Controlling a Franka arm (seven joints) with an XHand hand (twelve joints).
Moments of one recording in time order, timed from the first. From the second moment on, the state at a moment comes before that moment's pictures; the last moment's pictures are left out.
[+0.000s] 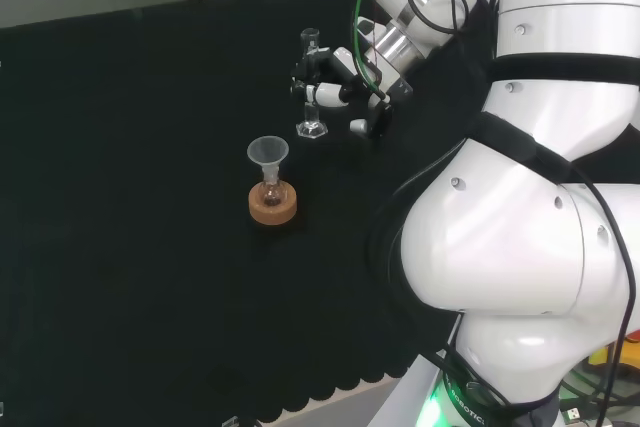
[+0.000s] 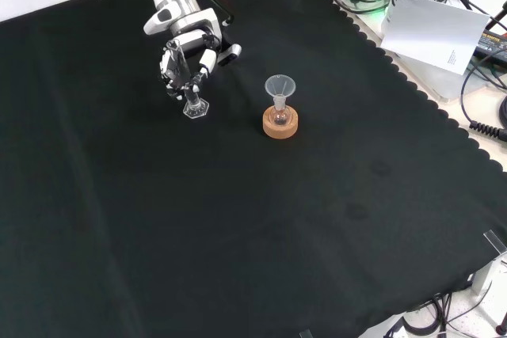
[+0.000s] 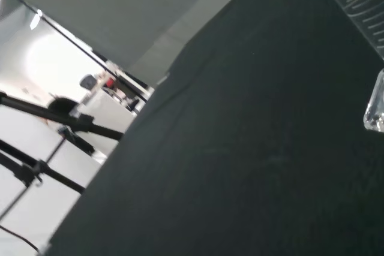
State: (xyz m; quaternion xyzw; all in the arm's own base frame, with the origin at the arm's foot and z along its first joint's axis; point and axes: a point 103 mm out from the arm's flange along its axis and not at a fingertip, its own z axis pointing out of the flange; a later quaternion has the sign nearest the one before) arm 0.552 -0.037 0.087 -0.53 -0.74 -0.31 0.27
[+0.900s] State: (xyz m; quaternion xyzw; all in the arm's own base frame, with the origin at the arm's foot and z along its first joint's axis) arm 0.501 -0.046 0.130 -0.54 -0.79 -0.20 0.21
